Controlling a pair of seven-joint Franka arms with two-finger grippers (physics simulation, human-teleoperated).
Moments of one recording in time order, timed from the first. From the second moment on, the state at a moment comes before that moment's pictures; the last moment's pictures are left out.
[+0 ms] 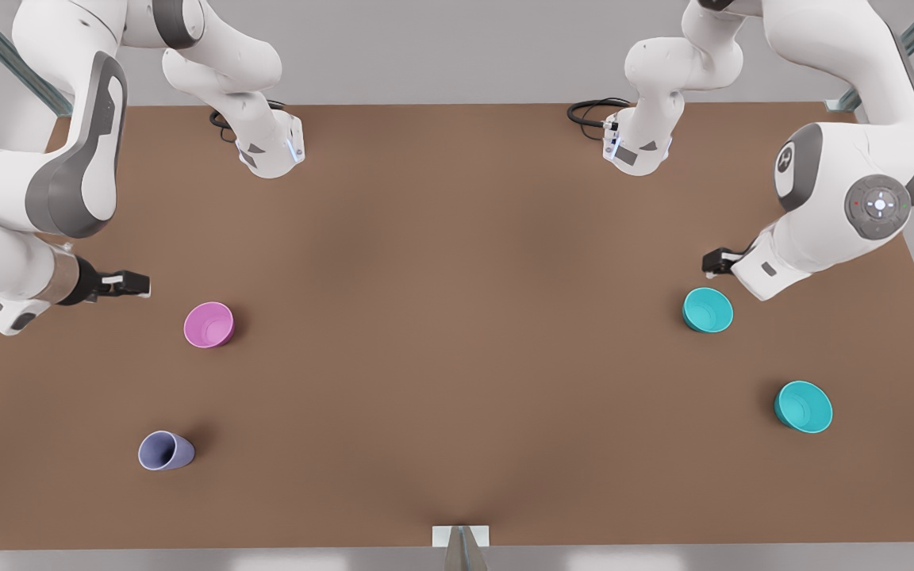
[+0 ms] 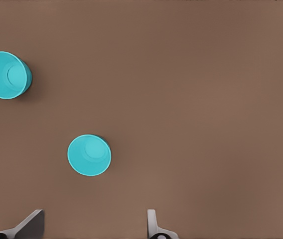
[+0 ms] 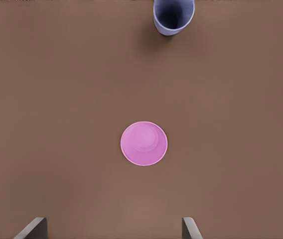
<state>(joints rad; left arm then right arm) -0.04 0.15 -0.07 -1.54 0.06 1.51 0.04 0.06 0.29 -0.15 -1.34 0.02 1.42 -0.19</state>
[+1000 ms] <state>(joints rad) -0.02 0.23 -0.07 -1.49 -0.05 1.50 0.04 -0.05 0.46 -0.15 -2.09 0.17 2.33 -0.25</state>
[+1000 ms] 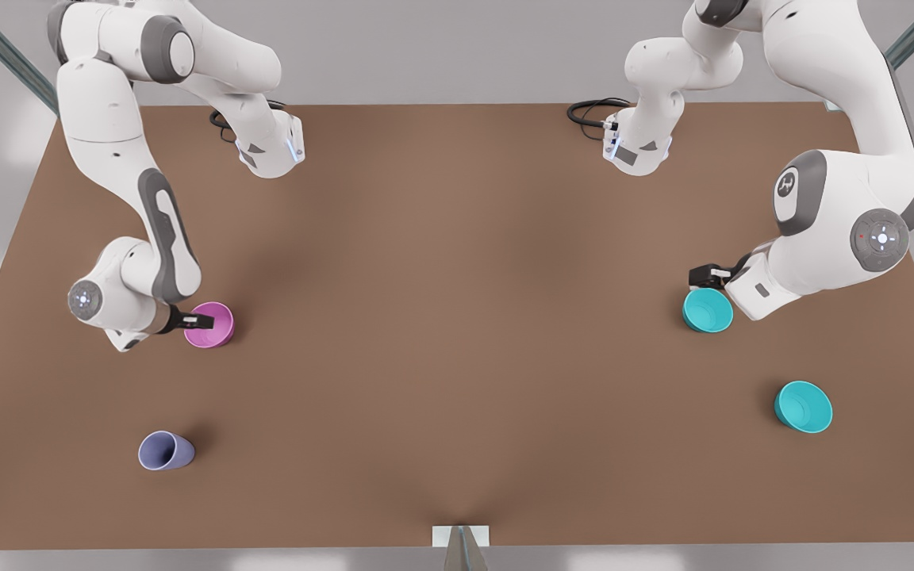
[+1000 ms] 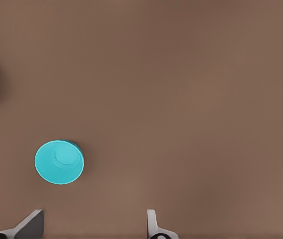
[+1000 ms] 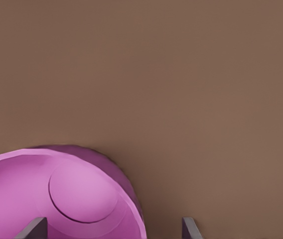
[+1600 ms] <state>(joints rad) -0.02 0.23 -0.07 -1.49 -0.05 1.50 0.05 0.09 0.41 0.04 -1.92 0.35 2.24 -0.27</state>
